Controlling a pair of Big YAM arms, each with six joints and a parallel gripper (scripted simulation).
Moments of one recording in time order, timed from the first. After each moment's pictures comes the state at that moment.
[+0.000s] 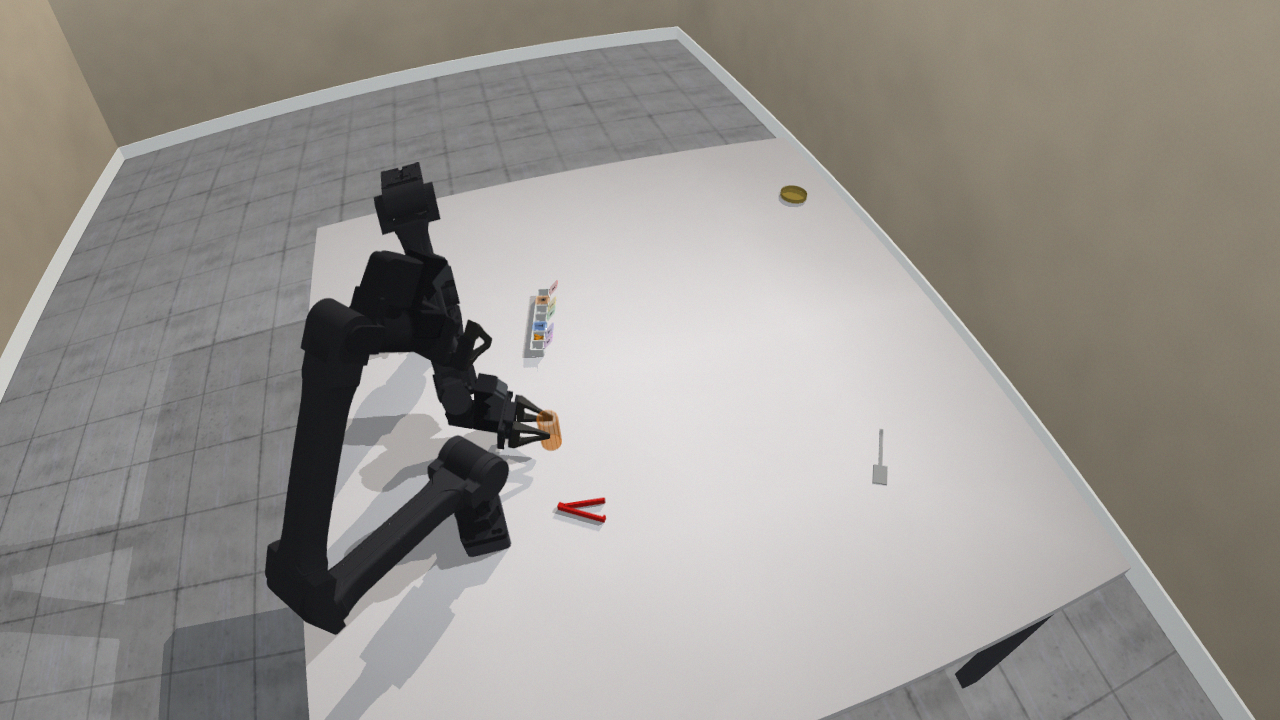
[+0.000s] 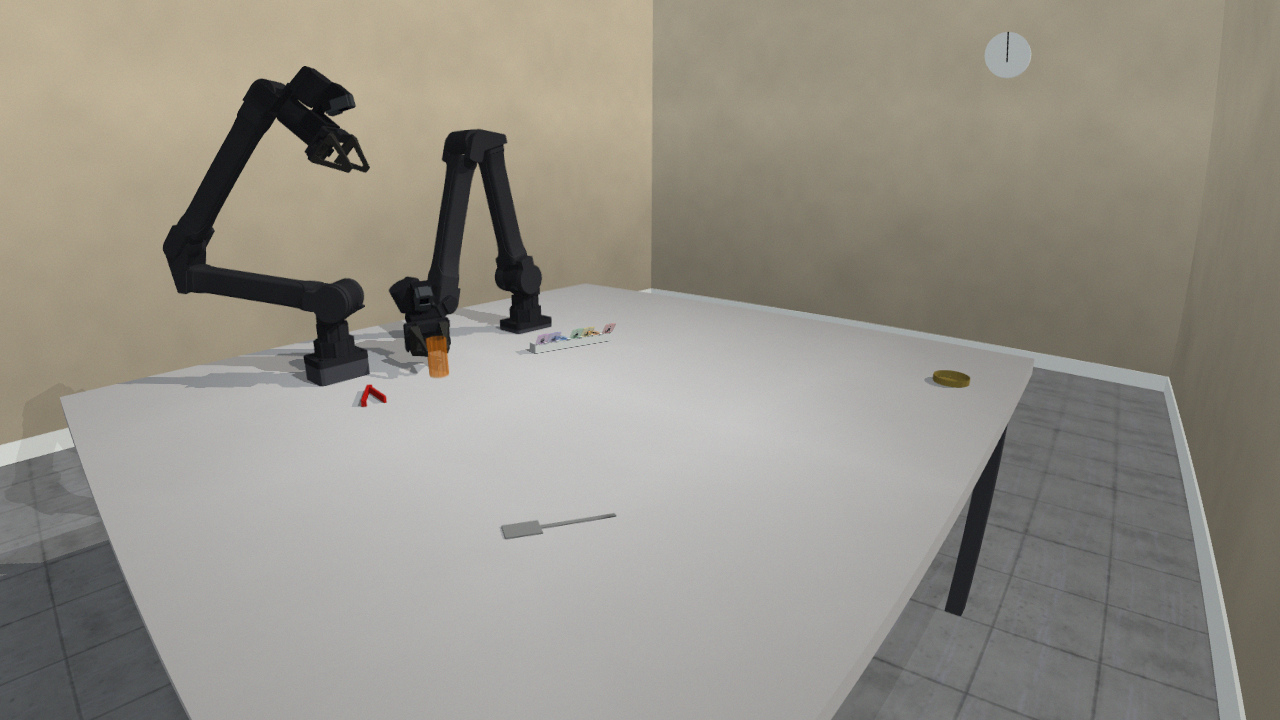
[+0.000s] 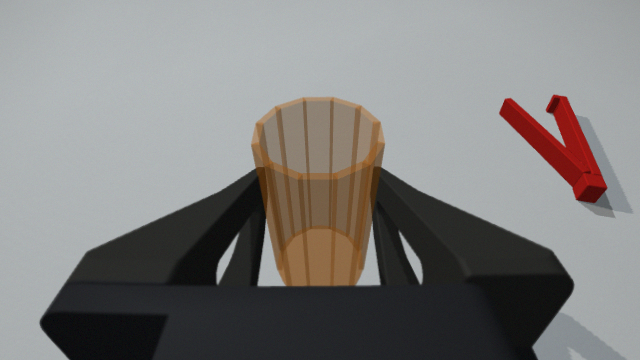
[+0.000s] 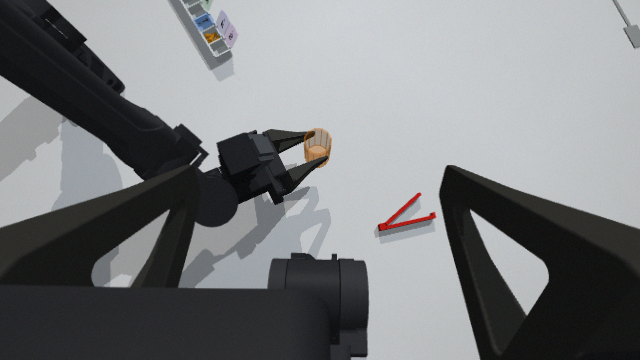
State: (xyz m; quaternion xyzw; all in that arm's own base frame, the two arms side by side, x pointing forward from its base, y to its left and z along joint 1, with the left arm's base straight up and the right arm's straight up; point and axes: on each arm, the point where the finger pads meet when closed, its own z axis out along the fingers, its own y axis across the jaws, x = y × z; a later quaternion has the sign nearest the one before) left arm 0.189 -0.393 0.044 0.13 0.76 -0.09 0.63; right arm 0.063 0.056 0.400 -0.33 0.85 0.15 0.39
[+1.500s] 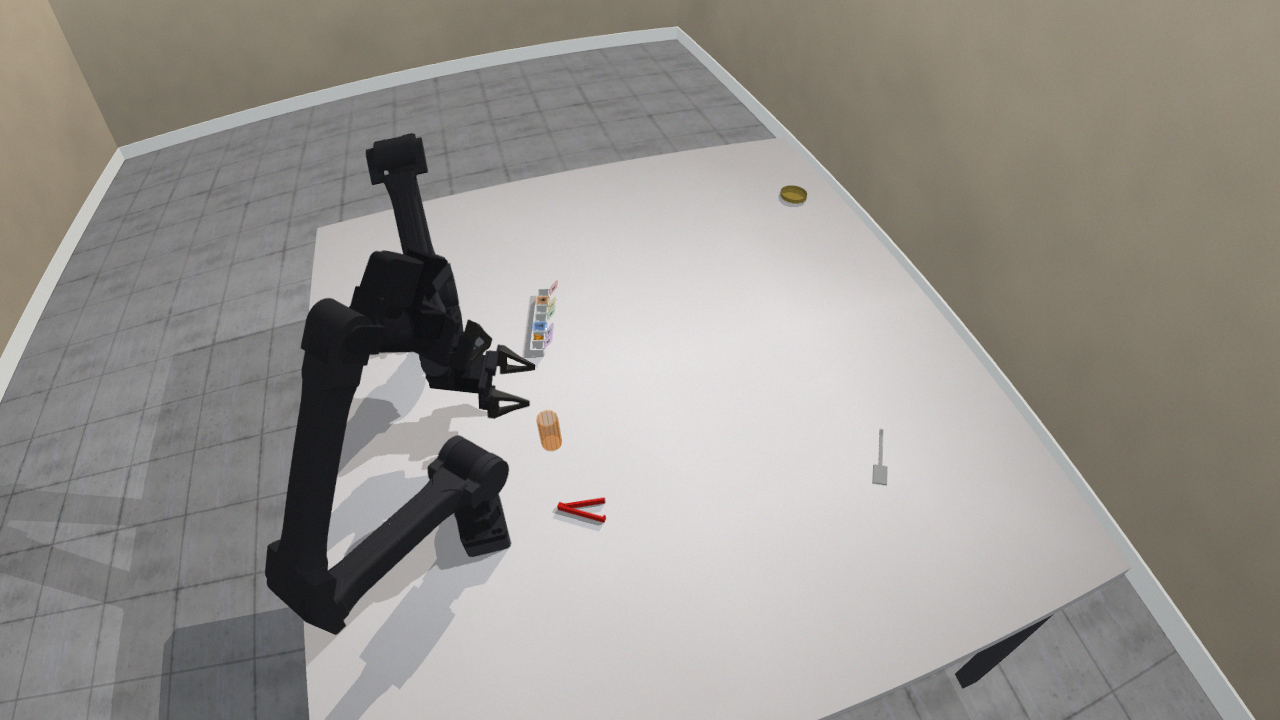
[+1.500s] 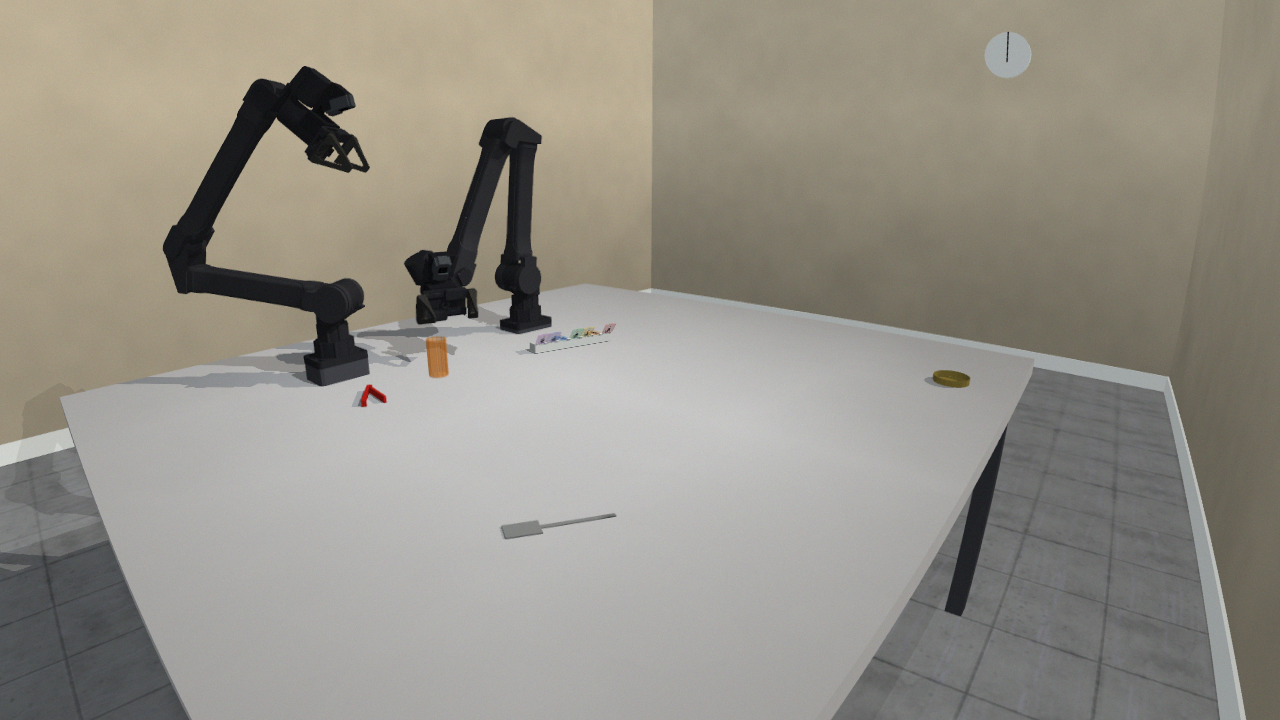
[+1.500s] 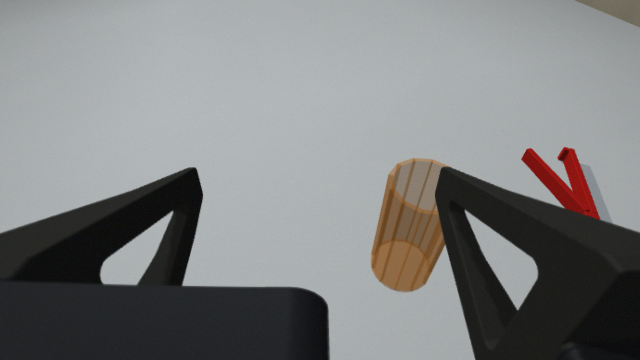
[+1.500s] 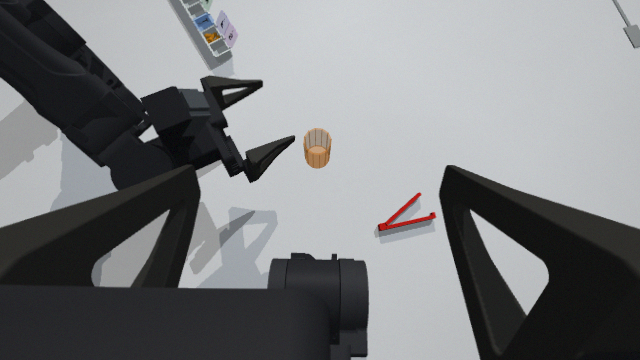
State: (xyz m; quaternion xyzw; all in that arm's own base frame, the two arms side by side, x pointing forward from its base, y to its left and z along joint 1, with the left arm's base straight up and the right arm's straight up) left arm 0.169 -0.328 0.104 0.10 0.75 -0.09 0.64; right arm 0.063 0.056 0.400 -0.32 0.85 0.15 0.39
